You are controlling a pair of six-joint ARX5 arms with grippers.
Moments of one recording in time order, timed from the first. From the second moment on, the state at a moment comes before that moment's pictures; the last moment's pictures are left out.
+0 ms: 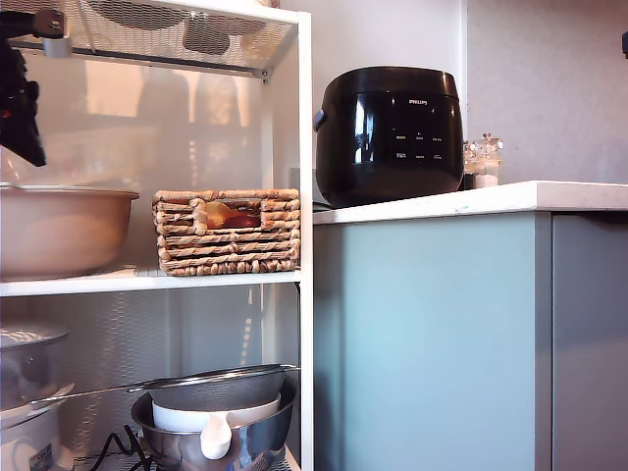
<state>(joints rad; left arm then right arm) 0.05 1.67 1.51 -0.57 0.10 1.18 0.23 0.01 0.20 -0.24 -0.54 0.13</state>
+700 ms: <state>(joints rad) 0.04 1.67 1.59 -0.73 0.10 1.20 0.23 0.01 0.20 -0.24 -0.53 0.13</state>
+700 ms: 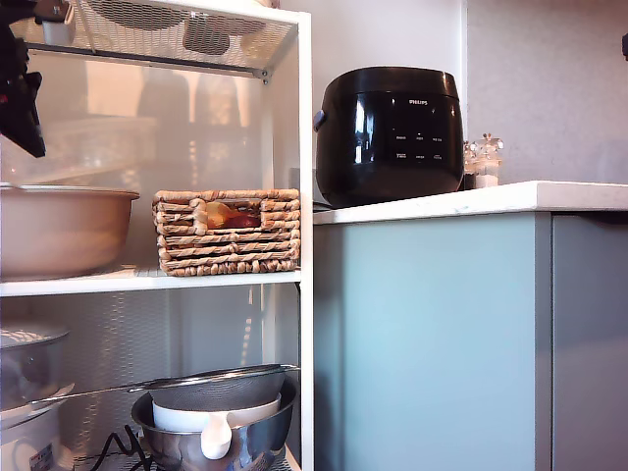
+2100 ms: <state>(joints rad) -0.24 1.67 1.76 -1.05 -0.09 1.04 0.23 0.01 0.20 -0.25 -0.49 0.13</state>
